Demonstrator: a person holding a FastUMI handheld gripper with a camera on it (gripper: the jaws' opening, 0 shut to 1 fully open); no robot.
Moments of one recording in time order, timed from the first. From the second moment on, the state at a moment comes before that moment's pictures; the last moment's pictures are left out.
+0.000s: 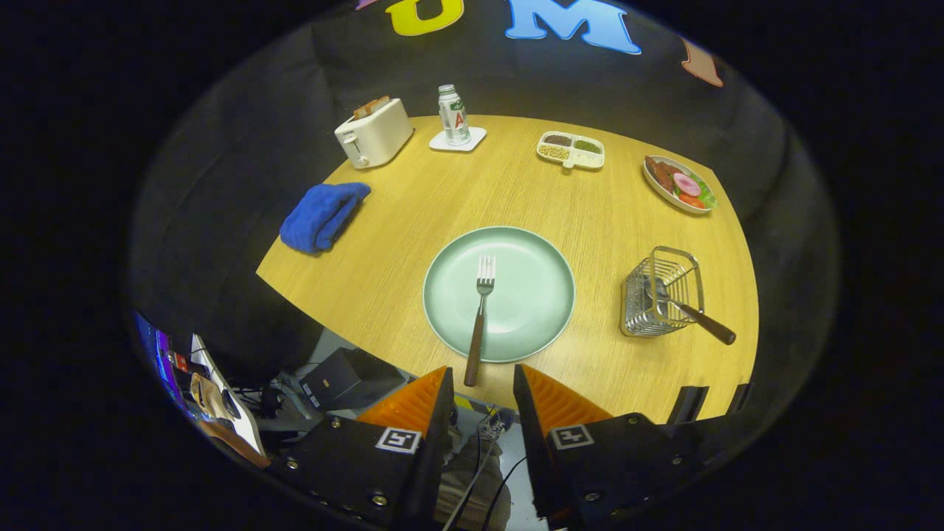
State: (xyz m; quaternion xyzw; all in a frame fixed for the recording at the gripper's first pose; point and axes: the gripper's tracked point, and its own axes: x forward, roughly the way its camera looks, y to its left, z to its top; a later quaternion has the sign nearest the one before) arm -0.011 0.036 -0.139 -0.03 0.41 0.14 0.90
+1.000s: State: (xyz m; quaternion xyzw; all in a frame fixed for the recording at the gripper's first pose) arm 0.019 0.064 -0.241 -0.01 0.50 0.13 0.86
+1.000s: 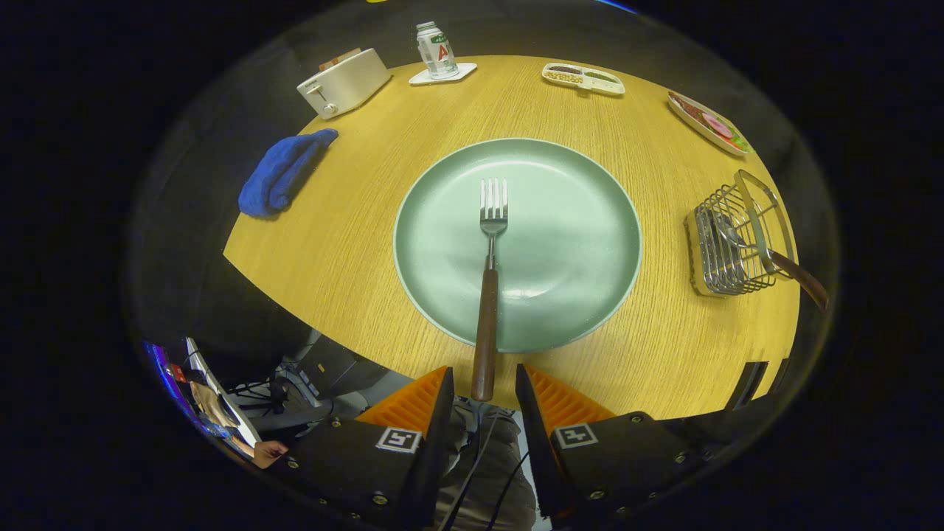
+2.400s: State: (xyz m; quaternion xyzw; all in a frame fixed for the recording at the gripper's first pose) arm -0.026 -0.060 -0.137 -0.06 0.55 0.12 0.82
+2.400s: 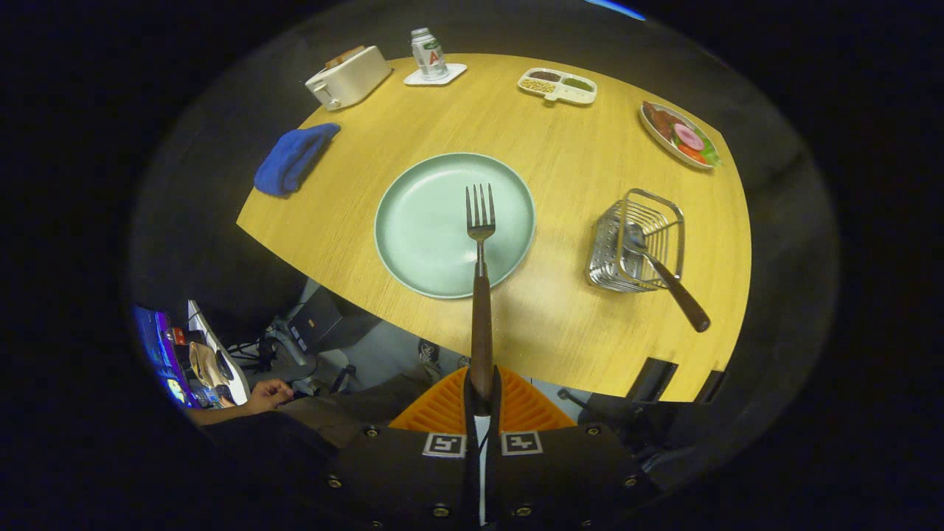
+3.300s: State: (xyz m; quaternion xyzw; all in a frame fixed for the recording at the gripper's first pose) arm -0.007 -0.162 -0.119 0.01 0.65 0.04 0.76
